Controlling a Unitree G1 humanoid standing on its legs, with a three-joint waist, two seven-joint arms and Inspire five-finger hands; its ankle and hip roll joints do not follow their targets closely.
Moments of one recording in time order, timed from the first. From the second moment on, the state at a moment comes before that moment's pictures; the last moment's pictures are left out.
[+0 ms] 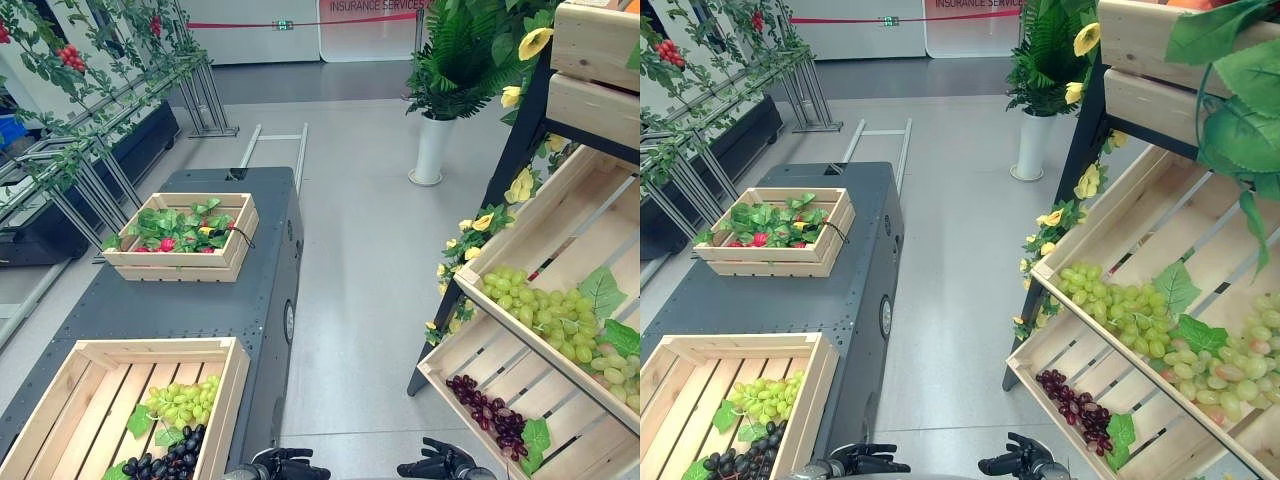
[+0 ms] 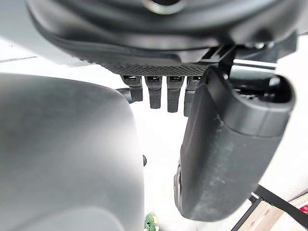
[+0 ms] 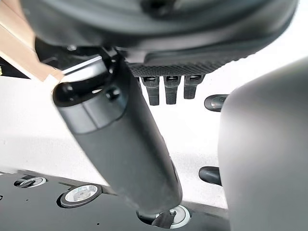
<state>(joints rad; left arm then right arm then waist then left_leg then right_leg) -0.04 0.22 -0.37 1.19 -0.27 0.06 -0.22 -0.02 -0.19 0.32 1.20 0.37 -0.03 0.07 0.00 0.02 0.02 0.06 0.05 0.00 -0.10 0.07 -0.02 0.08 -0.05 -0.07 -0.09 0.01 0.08</state>
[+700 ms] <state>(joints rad) -0.06 0.33 -0.50 0.76 -0.20 -0.02 -0.17 -0.02 -0.21 0.34 1.17 0.36 -0.02 0.07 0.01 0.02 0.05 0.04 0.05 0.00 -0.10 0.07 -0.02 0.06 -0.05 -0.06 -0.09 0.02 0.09</state>
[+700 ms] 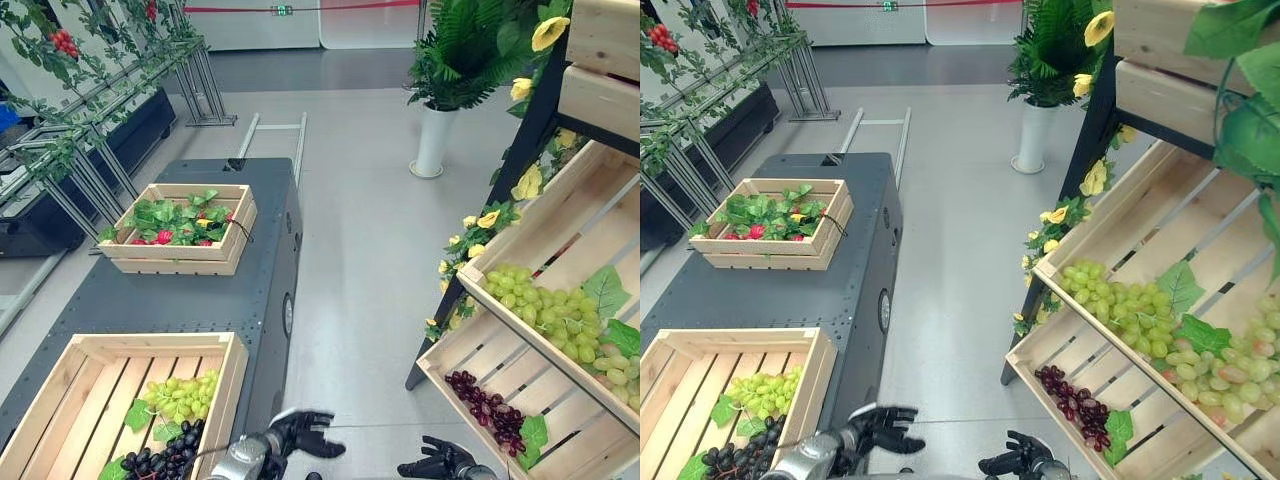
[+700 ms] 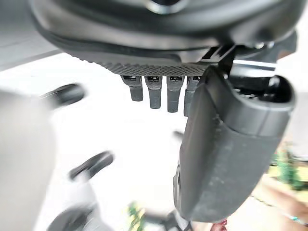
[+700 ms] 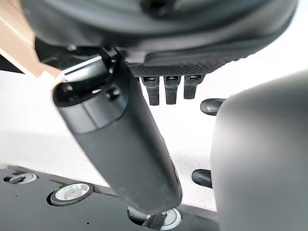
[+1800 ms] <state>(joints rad) 0.10 0.76 -0.04 0.39 0.24 0.04 0.39 -0.02 -0.25 0.38 1.08 0.36 -0.04 0.11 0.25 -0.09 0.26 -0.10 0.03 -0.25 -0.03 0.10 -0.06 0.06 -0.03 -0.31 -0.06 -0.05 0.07</state>
